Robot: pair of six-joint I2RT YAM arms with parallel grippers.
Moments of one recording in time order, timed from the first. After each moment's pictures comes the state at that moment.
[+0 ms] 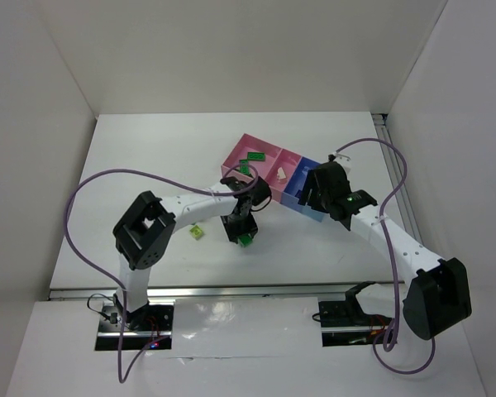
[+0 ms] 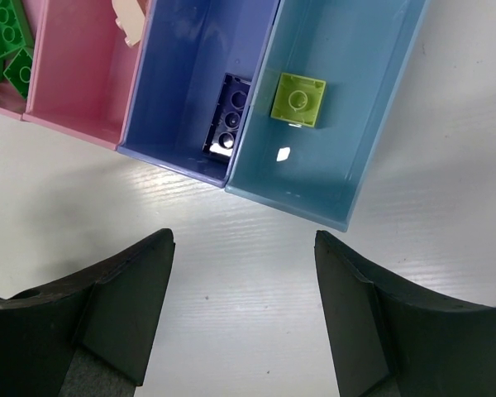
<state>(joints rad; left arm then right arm) -0.83 1.95 1.45 -0.96 -0.15 -1.24 0.40 1.19 0.86 -0.47 0.28 0.60</state>
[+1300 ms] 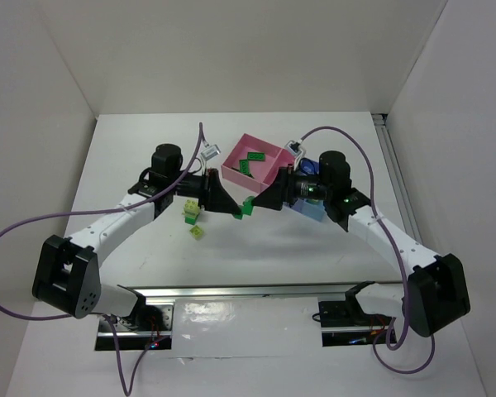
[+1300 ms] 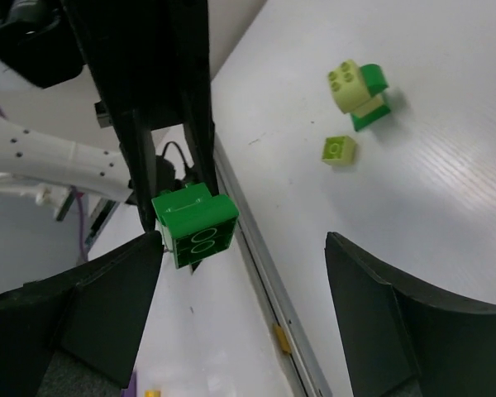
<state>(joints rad) -0.36 1.38 0.94 0.02 1.17 -0.47 0.41 1.21 0.83 0.09 -0.84 0.58</state>
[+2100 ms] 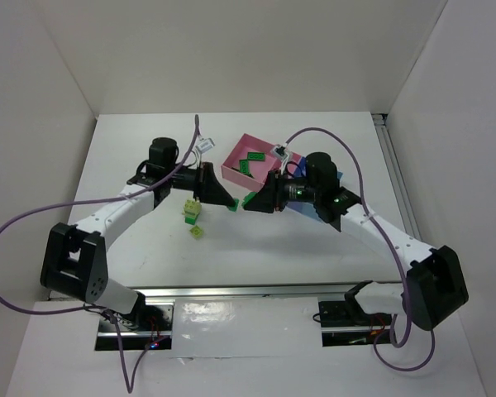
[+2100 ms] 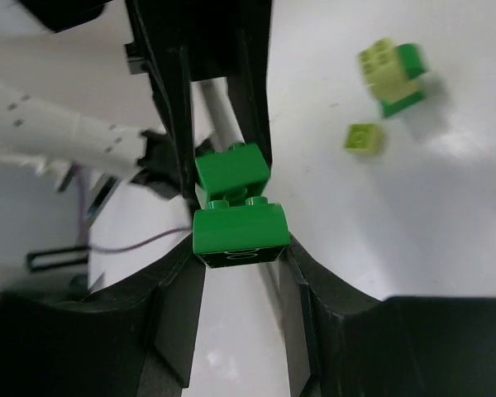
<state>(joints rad) -0.30 1.45 0.98 0.04 1.29 -0.43 0.51 1.26 0.85 0.12 -0.87 0.57</state>
